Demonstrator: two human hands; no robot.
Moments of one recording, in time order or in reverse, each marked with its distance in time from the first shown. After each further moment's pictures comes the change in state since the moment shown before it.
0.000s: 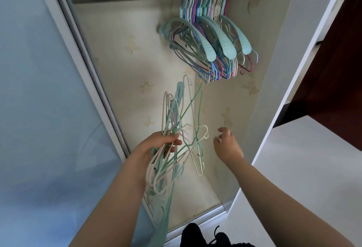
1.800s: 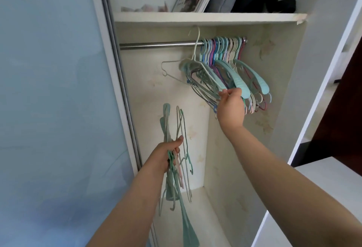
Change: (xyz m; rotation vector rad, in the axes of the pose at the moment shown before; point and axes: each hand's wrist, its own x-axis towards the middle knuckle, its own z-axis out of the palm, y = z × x) left_hand 0.011 0.036 -0.017 -0.403 0.223 0.118; right_hand 0.041 -0.181 -0.094 0.385 0.535 -0.352
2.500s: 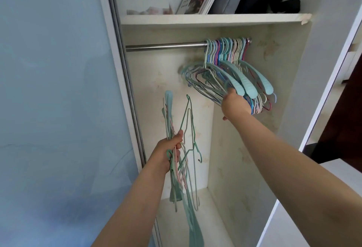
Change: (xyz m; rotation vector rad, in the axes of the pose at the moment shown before) left_hand -0.017 0.011 -0.001 -0.027 0.002 0.140; right_hand 0.043 0.014 0.013 -0.656 -0.402 0.028
